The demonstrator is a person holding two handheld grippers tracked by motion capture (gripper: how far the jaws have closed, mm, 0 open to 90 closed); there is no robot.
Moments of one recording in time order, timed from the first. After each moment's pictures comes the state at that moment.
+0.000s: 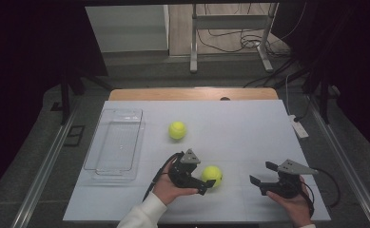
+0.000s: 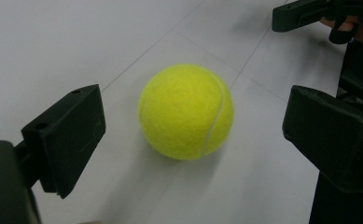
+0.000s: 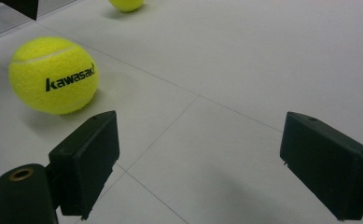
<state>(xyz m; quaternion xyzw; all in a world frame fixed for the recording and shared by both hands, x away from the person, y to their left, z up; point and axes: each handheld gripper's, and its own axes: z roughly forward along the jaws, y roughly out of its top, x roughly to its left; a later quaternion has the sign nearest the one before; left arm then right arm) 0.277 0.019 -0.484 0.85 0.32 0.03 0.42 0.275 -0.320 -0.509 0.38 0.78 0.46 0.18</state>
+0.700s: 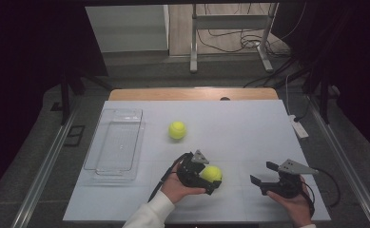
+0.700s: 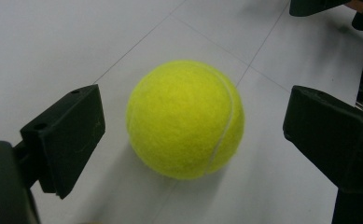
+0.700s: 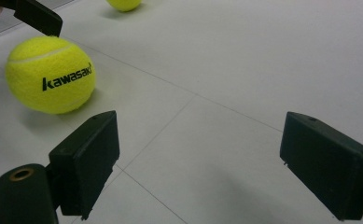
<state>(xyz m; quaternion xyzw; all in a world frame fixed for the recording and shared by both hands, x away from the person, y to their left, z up) 0.287 -0.004 -0.496 0.86 0.32 0.02 0.39 0.276 -0.322 -0.509 0.38 0.78 0.46 0.18</state>
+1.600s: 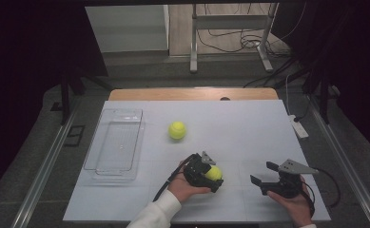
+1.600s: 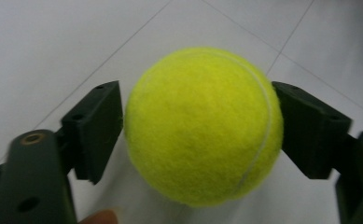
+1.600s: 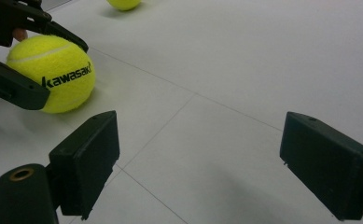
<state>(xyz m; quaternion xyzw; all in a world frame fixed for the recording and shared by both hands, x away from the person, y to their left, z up) 0.294 -0.021 -0.511 0.87 0.33 0.03 0.36 0.276 -0.322 -0.509 0.38 0.78 0.46 0.17</state>
